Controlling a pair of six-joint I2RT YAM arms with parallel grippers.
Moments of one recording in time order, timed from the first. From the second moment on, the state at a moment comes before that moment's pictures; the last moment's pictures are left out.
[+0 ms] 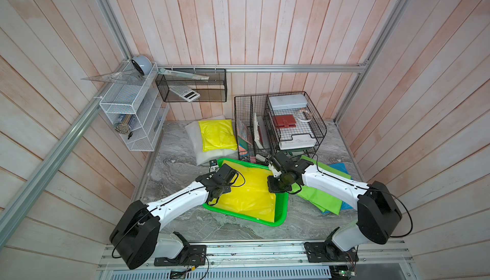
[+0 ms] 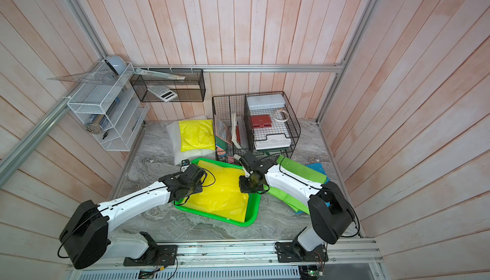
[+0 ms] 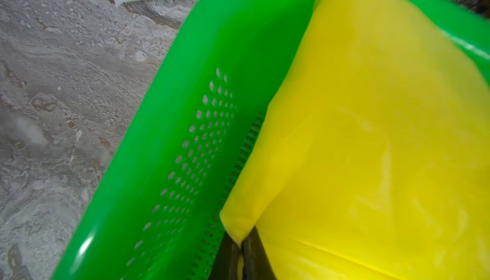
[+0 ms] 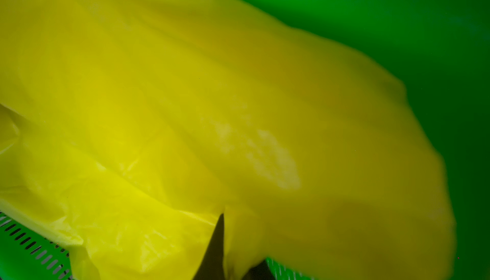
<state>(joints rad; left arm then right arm) -0.69 1.39 0.81 -0.59 -0.35 -0.81 0.72 1.55 1.05 -0.76 -0.17 0.59</state>
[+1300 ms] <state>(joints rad) -0.49 1.12 0.83 -0.82 -0.27 -0.71 0.65 0.93 0.84 -0.93 0.13 0.58</state>
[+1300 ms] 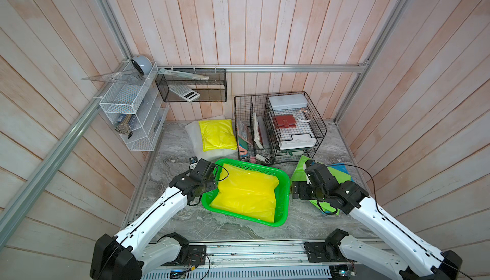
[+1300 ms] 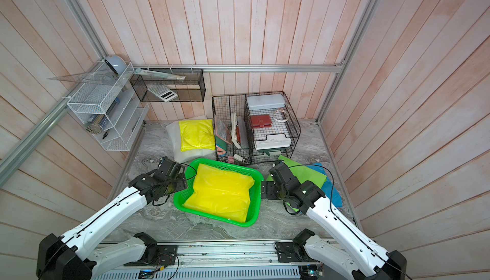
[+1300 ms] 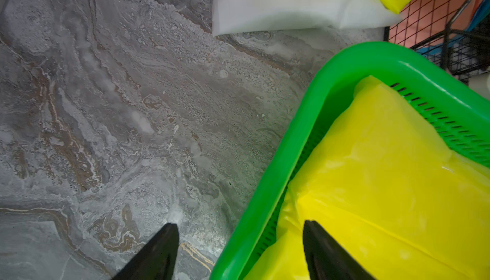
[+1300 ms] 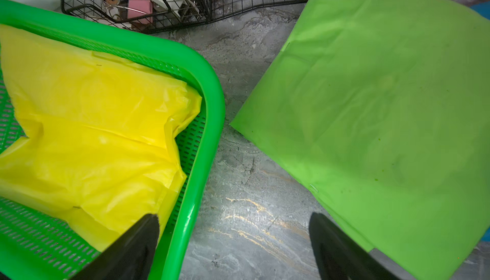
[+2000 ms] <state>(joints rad) -0.51 0.85 0.57 -0.73 0.06 -0.91 0.63 1.35 0.92 -0.71 -0.11 0.59</state>
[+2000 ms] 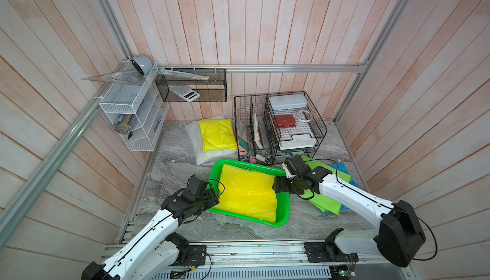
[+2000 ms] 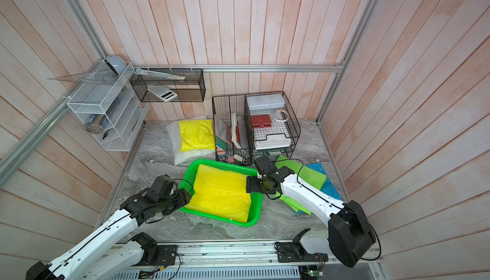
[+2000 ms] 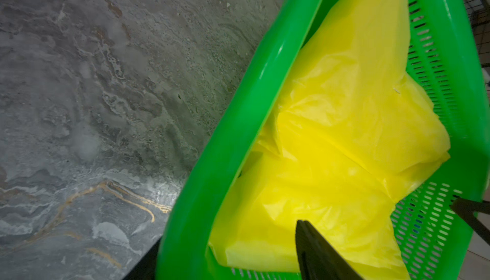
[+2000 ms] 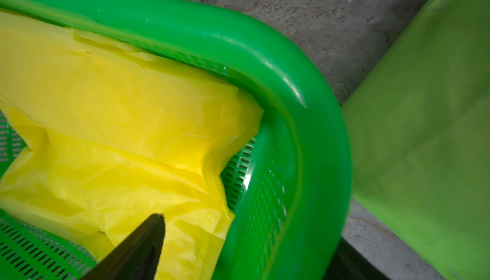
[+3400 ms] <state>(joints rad) -0.01 2.01 1.56 -0.54 0.25 -0.69 0.50 1.04 0.89 -0.80 -0.10 0.44</state>
